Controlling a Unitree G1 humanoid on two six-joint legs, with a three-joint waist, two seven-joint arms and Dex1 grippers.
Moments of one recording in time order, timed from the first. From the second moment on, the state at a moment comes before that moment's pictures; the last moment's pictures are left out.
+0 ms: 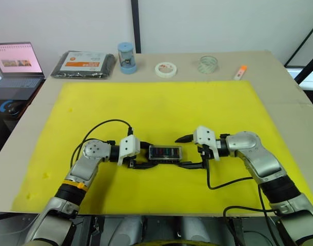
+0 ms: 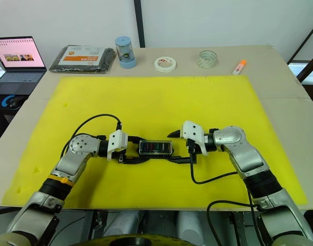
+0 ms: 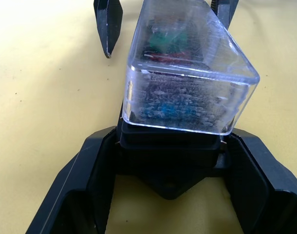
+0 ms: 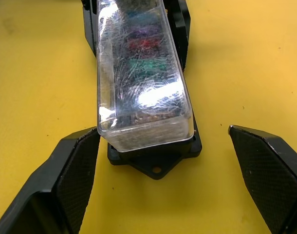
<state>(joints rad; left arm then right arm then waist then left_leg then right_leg) -0.38 0.45 -0.26 0.25 -0.16 -0.14 -1.23 -0.40 -0.67 0.26 -0.01 0.25 0.25 1.21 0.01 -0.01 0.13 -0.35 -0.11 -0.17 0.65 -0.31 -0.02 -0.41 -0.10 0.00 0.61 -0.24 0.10</state>
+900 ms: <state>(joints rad) -0.37 0.44 -0.26 0.24 -0.17 -0.14 -1.22 -0.38 -0.74 0.01 -0.51 0.53 0.60 0.98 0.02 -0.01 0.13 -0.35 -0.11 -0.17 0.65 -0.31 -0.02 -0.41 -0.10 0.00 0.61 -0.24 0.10</state>
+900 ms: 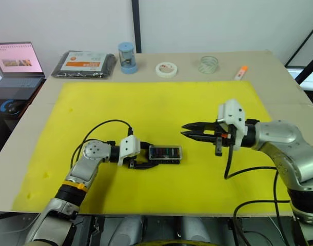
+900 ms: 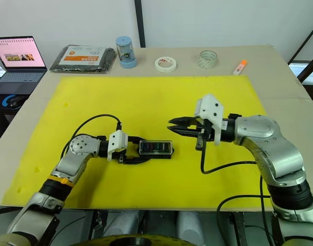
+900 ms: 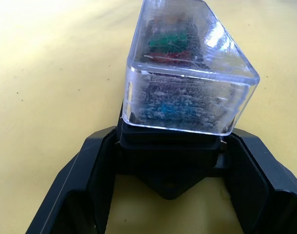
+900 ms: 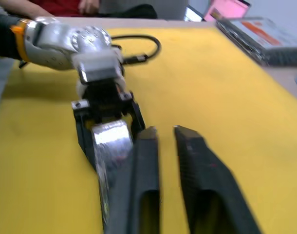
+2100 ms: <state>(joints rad) -0.37 0.44 -0.25 0.22 -0.21 -0.03 -1.22 -0.52 -0.63 0.19 -0.27 0.25 0.57 0.88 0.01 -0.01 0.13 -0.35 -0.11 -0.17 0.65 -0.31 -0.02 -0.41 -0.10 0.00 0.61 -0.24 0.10</state>
